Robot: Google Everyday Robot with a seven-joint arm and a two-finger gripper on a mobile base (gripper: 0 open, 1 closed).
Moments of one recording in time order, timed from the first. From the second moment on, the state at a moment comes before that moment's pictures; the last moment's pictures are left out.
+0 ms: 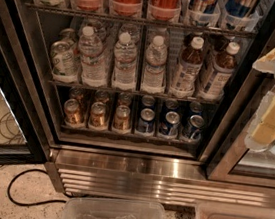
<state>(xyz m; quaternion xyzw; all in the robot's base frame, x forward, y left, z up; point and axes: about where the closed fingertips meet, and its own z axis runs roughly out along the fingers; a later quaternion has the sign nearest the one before) 0.438 -0.217 0.976 -0.60 0.78 -0.03 0.16</state>
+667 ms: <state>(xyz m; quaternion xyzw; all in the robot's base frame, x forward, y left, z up) 0.434 -0.208 0.950 -0.60 0.79 -0.02 0.15</state>
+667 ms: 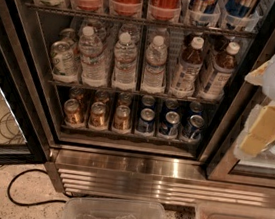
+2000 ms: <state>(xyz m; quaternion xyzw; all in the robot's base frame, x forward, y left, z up) 0.400 -0.171 0.832 -0.50 0.83 0.12 0.20</state>
